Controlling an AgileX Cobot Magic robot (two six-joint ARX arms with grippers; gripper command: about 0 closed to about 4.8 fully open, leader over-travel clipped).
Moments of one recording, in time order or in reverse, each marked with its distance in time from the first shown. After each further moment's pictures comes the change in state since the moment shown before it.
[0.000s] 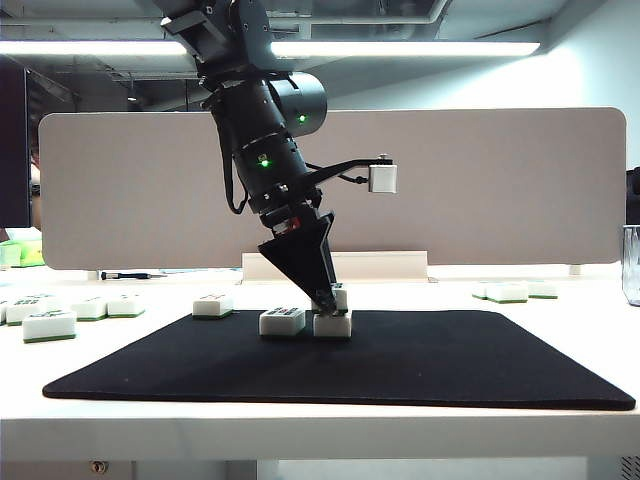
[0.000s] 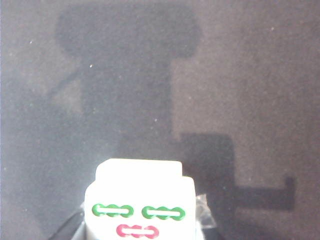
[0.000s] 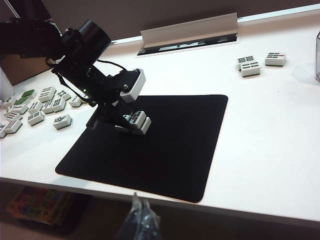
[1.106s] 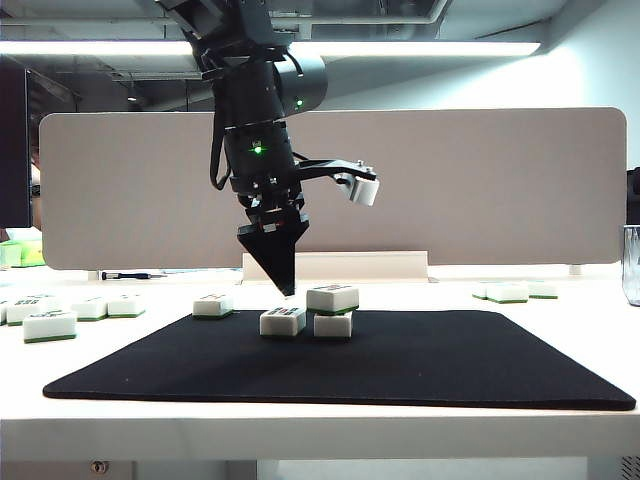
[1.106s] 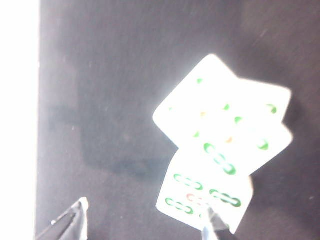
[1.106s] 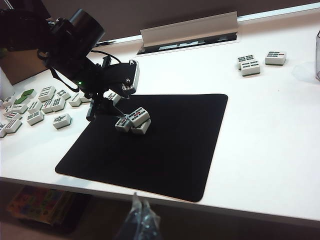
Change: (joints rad) left arm -0.011 -0.044 0.002 0.000 -0.336 -0.117; right arm 0.000 0.000 -0.003 0.000 0.000 0.000
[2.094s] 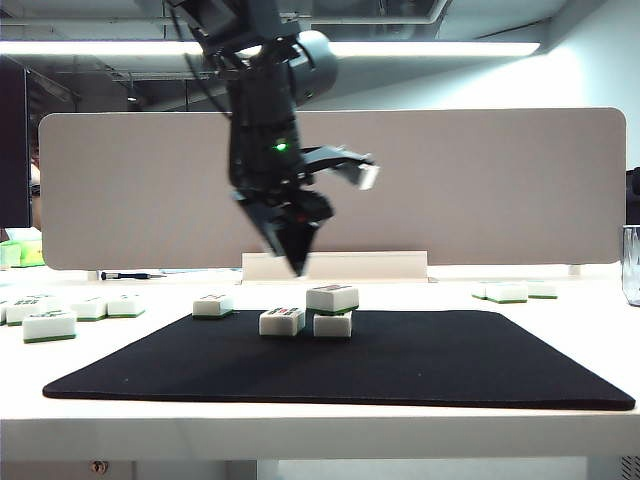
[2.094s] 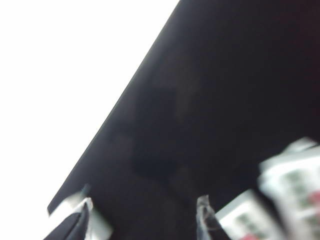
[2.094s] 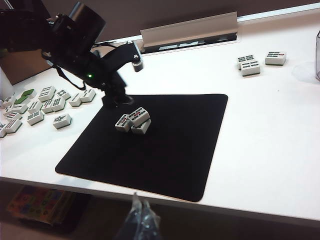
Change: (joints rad) left arm -0.011 -0.001 0.000 0.118 -0.169 -0.418; right arm 0.000 0.000 0.000 0.000 0.000 0.000
